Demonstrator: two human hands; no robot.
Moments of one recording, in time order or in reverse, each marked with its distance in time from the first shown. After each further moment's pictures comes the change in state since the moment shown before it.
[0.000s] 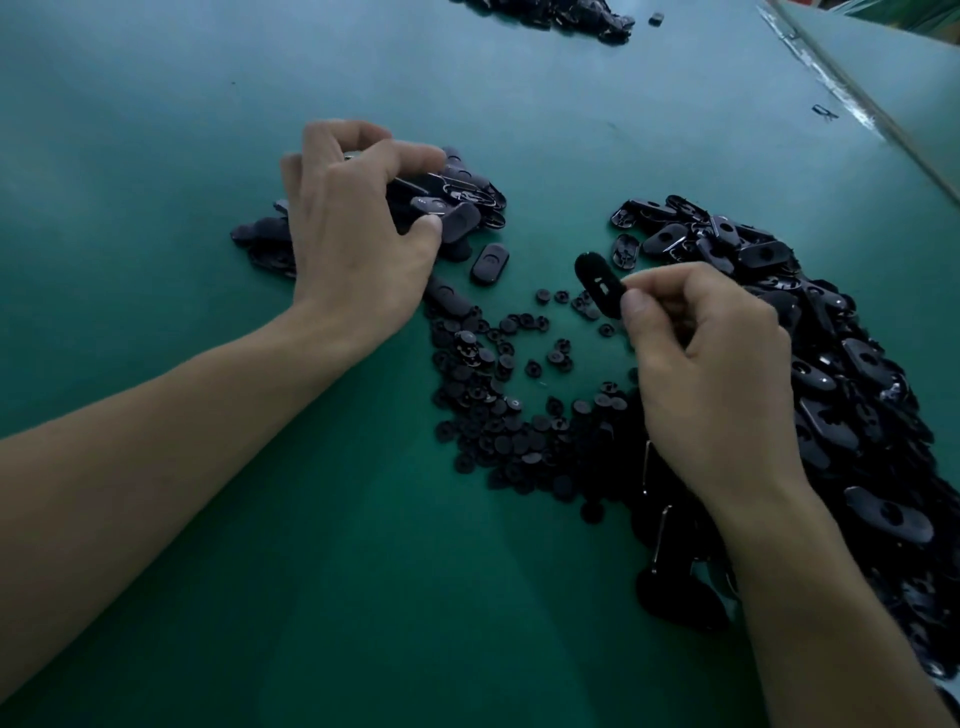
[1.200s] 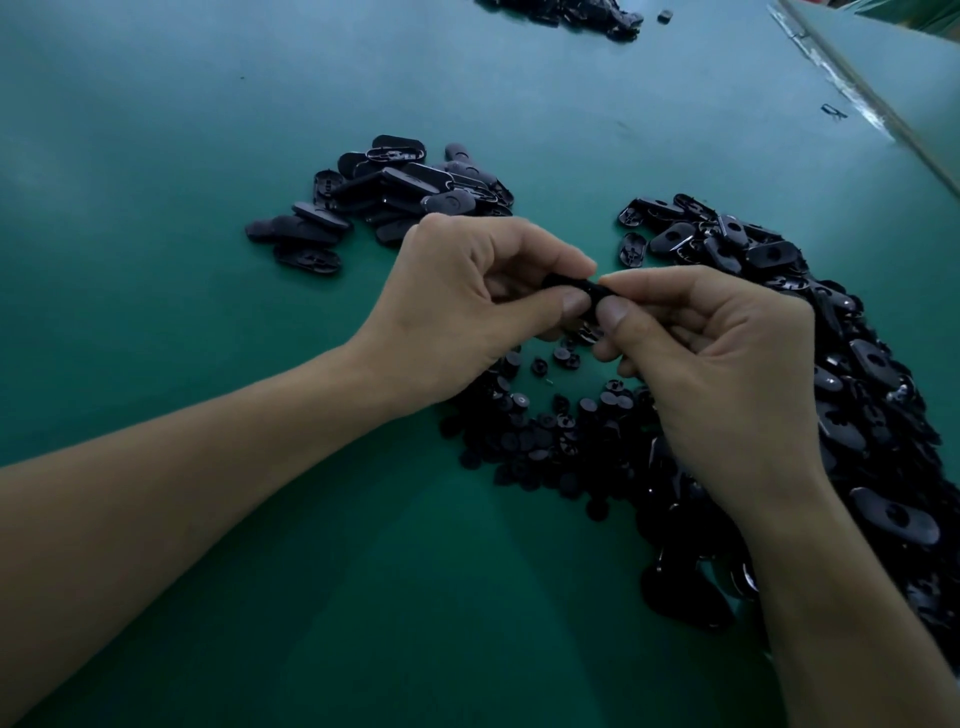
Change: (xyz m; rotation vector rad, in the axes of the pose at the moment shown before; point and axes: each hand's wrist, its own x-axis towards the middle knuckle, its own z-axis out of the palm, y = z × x) left_hand -0.039 0.027 0.005 -0.748 -0.447 0.128; right_hand -0.002 0.000 0.000 0.421 -0.124 -0.054
